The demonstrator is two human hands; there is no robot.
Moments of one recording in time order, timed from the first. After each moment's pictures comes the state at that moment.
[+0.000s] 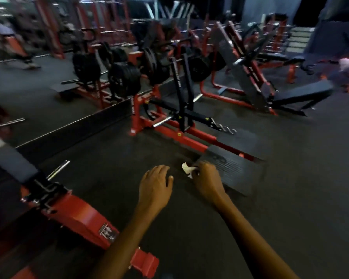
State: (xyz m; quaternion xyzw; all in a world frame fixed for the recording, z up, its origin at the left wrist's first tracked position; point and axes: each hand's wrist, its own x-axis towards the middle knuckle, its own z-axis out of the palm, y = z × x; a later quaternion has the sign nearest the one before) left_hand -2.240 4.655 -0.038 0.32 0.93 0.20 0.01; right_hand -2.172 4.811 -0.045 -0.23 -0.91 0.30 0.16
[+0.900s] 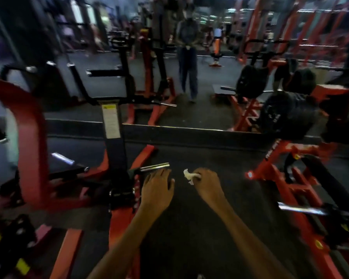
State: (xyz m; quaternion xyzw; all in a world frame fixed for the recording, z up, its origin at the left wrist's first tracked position) left_hand -2.730 4.629 -0.061 -0.15 0.96 0.19 -0.11; right_hand -2.819 4.772 -0.067 0.20 -0.92 0.32 -0.02
